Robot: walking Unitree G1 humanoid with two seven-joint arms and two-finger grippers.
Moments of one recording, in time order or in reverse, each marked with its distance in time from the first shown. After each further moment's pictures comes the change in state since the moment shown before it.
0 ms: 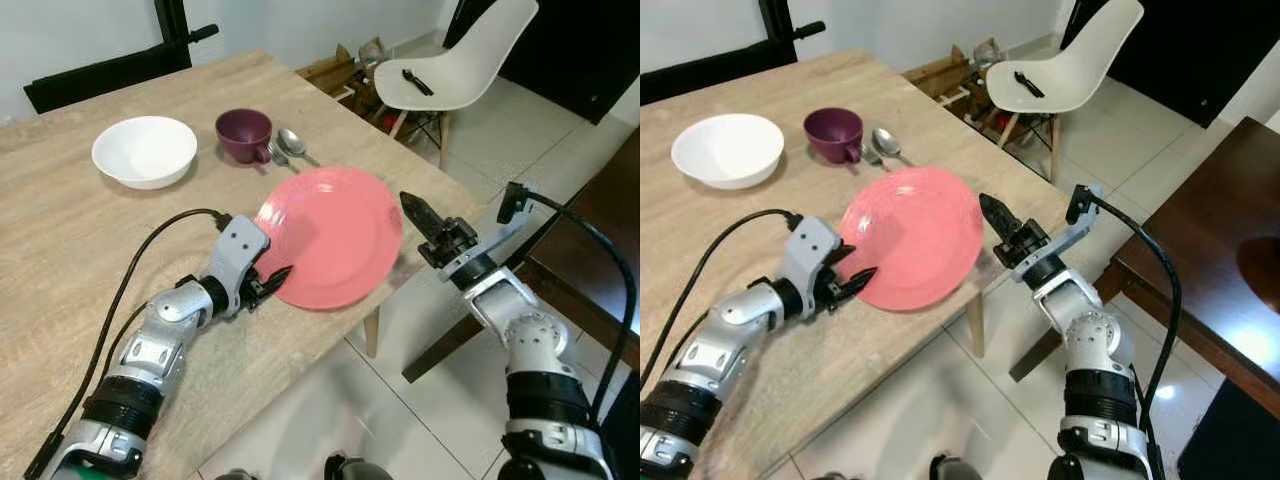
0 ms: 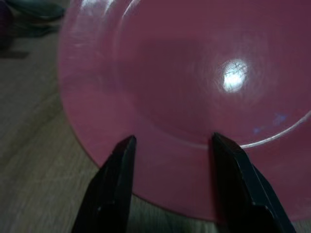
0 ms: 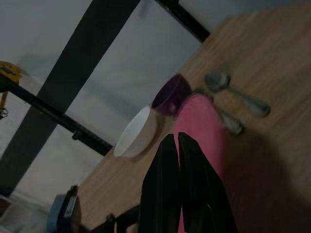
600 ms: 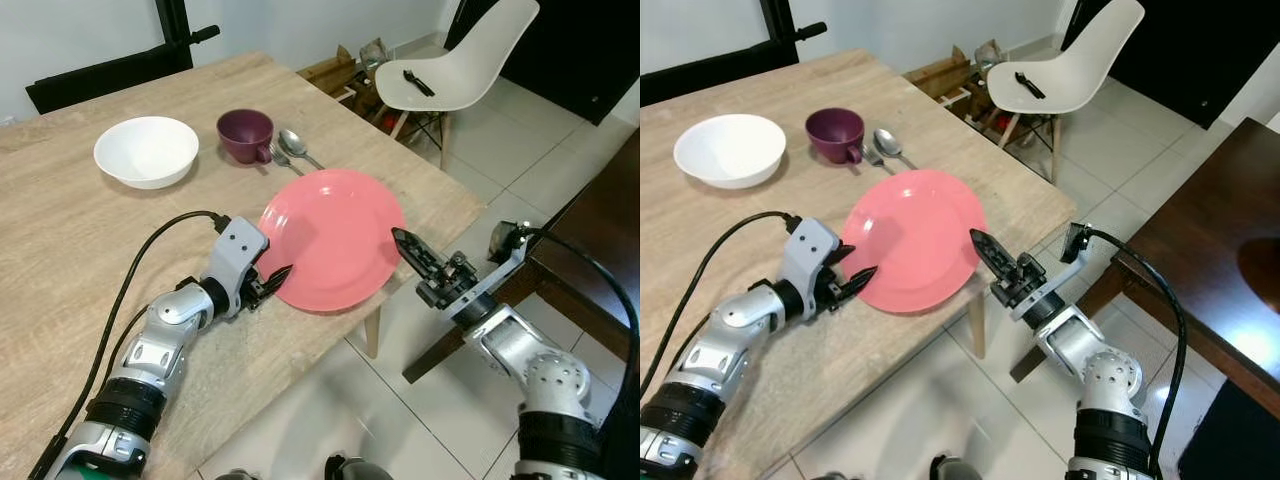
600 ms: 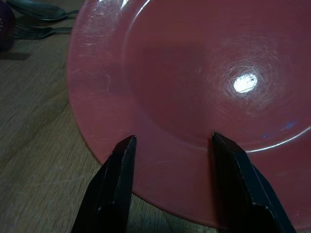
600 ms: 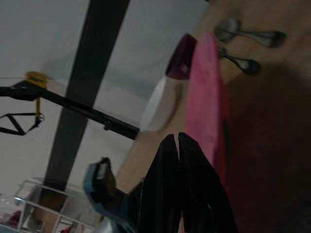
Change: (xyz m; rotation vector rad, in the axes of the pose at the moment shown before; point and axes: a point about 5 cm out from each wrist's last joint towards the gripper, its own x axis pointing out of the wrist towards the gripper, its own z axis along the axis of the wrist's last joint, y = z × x) left arm 0.003 0.000 0.001 -0.006 -0.028 -0.002; right arm -0.024 -0.002 -0.023 0.229 0.089 -0.003
